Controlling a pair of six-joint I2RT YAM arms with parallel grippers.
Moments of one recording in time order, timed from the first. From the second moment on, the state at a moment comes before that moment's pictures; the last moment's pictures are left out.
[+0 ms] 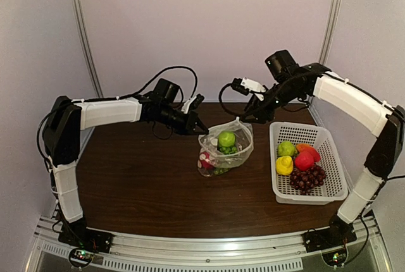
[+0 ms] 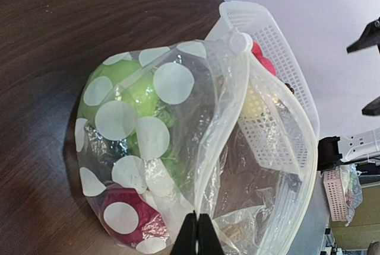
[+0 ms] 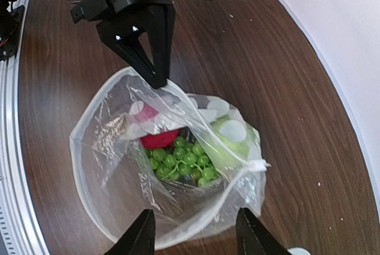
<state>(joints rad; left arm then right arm) -0.65 1.97 1.52 -0.29 0.68 -0.36 0.51 1.64 1.65 -0.90 -0.37 -0.56</state>
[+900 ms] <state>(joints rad) -0.65 1.97 1.52 -0.33 0.58 -0.39 0.71 2.07 1.69 -0.75 -0.15 -0.54</state>
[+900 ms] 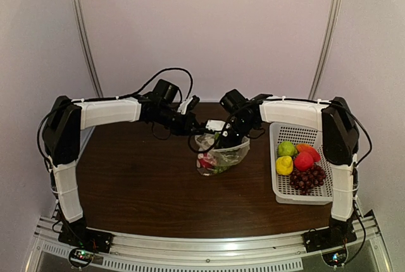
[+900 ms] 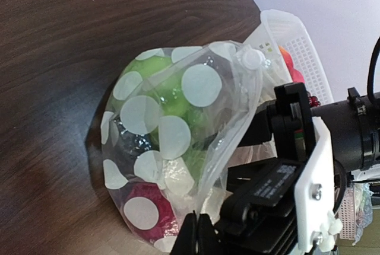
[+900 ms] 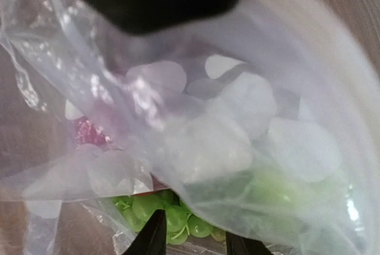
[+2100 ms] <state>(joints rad) -0.65 1.97 1.53 -0.34 0.55 -0.39 0.71 1.83 1.67 -0.69 -0.11 -0.46</state>
